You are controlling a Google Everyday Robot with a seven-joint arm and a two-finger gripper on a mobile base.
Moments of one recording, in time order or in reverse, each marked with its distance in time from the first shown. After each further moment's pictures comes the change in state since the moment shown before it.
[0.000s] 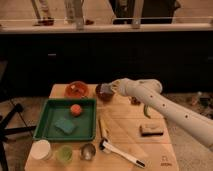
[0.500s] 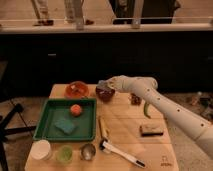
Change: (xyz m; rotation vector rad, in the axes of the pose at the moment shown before) arm -0.002 -0.011 0.033 -0.019 -0.074 0.057
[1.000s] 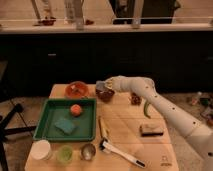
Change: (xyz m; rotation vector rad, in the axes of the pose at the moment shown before) arm 0.002 0.009 0.025 -0.064 -0.047 0.040
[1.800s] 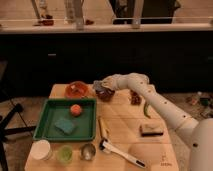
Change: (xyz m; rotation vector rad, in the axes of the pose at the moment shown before) arm 0.009 -0.003 0.028 -0.052 0.019 0.023
